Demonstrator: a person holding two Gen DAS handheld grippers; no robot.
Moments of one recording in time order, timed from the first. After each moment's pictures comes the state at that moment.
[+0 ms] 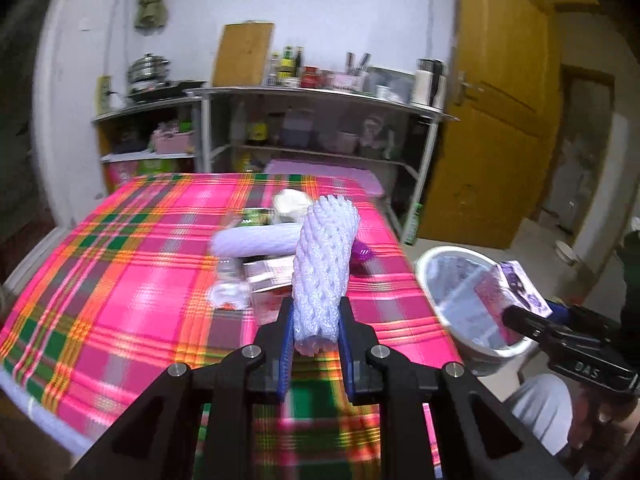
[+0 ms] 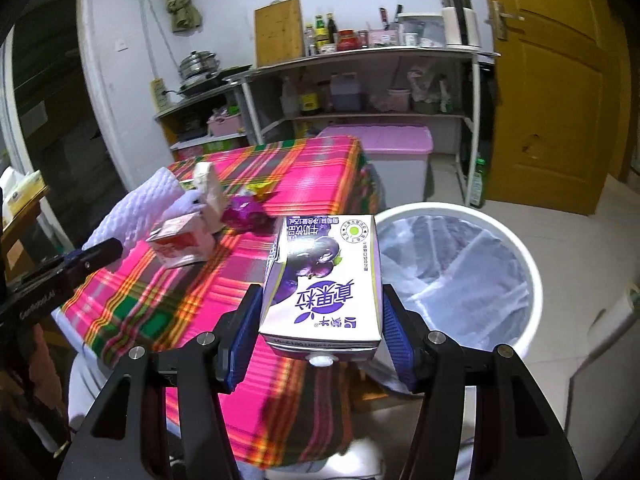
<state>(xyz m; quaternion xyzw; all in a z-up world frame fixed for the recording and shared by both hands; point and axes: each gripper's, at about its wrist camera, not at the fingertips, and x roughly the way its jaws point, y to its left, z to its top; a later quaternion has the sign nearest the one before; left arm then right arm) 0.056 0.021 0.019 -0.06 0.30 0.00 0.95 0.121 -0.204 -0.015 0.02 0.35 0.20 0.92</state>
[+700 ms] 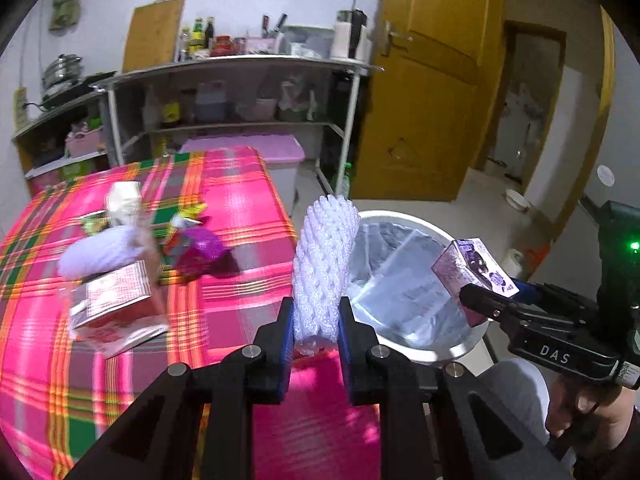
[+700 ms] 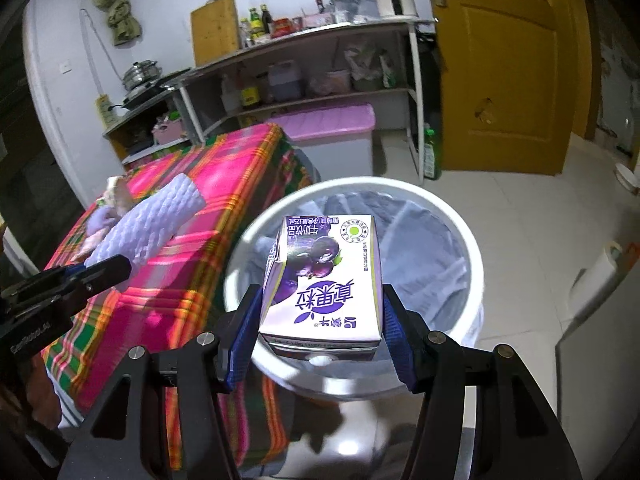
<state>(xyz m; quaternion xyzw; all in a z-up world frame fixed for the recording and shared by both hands) 0.134 -0.077 -0.011 -0.02 0.36 -0.12 0.93 0.160 -0.274 -0.049 0.06 0.38 0.13 0.91</state>
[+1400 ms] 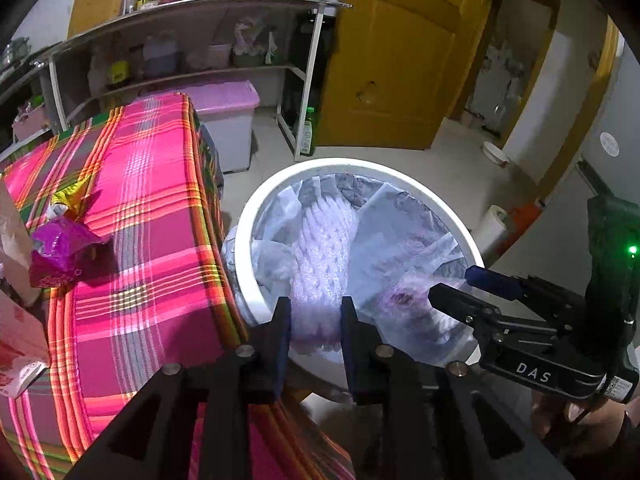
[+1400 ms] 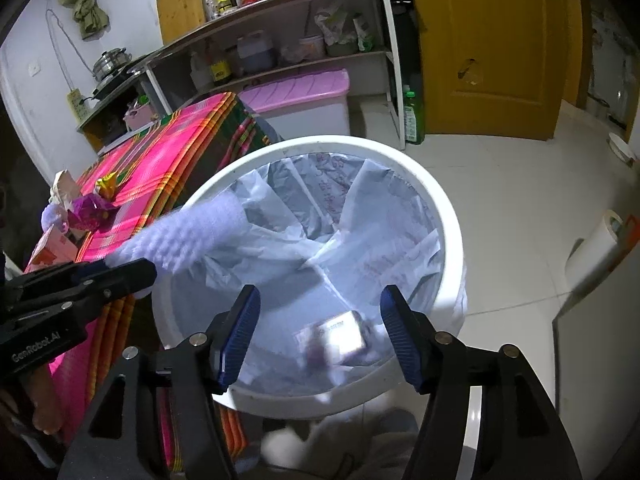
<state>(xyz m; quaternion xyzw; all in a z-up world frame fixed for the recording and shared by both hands) 0.205 -0.137 -0.061 -0.01 0.44 -0.18 0.88 0.196 -0.306 -0.088 0.07 0.44 0.10 0.89</state>
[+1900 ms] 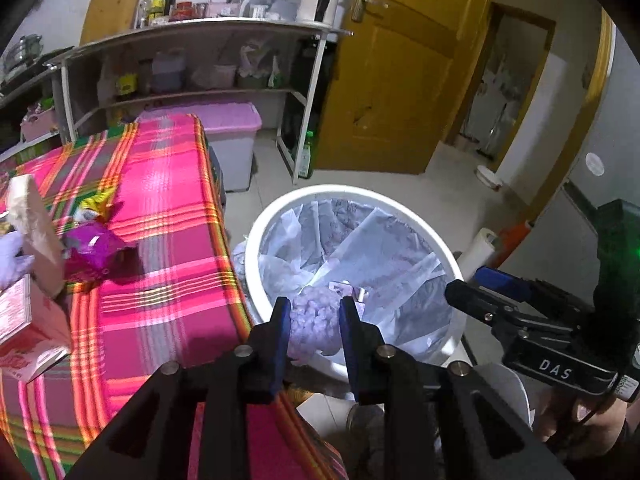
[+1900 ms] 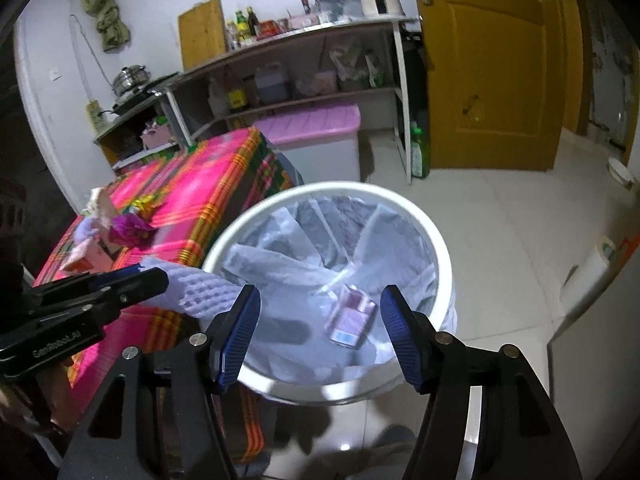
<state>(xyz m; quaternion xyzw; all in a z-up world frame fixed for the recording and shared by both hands) 0.178 -0.120 -0.036 -0.03 0.40 -0.18 0.90 0.162 -0.295 -0.037 0.06 0.38 0.12 0.92</state>
